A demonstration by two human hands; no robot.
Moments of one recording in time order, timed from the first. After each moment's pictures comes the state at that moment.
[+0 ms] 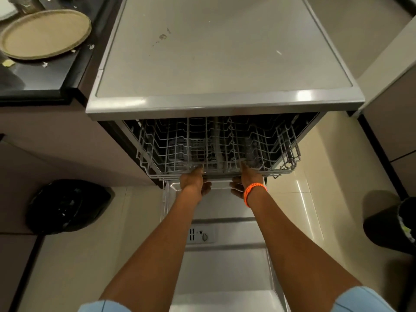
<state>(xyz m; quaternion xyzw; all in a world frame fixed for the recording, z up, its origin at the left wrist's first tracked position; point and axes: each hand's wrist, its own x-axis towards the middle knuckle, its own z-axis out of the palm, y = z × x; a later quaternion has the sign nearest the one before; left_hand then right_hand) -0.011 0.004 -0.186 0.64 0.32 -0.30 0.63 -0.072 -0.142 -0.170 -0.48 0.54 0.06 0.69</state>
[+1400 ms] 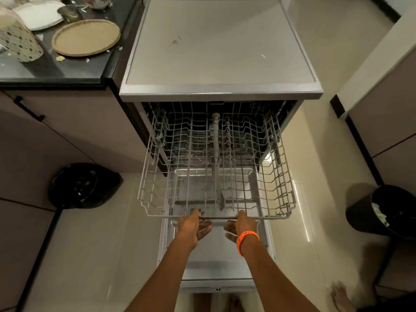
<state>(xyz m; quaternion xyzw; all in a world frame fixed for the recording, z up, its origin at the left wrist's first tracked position) -0.225 0.089 -0.174 0.58 0.41 -0.34 0.63 -0.283 -0.050 -0.156 -0.45 0.61 0.08 0.65</state>
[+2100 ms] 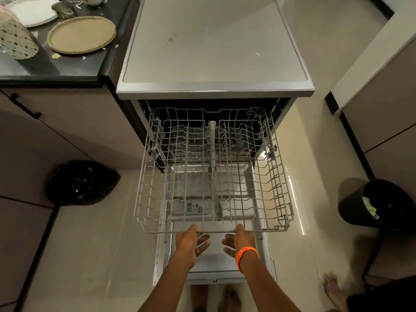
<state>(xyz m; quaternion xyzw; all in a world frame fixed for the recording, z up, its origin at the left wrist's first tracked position) -0.286 0.102 -0.163 0.55 0.43 -0.33 0.63 -0.338 -0.036 -0.155 -0.45 0.61 0.10 0.64</state>
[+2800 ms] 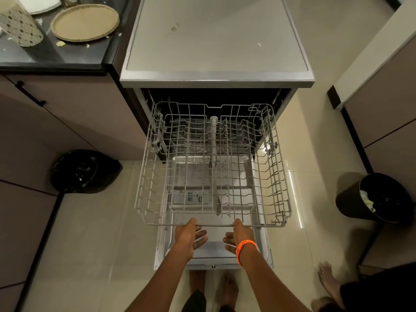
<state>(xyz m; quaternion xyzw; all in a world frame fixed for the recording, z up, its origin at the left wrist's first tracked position) -0.309 0.115 -0.162 0.58 0.41 -0.35 0.61 -0.366 -0.031 -0.155 -0.47 0.61 0.15 0.62</state>
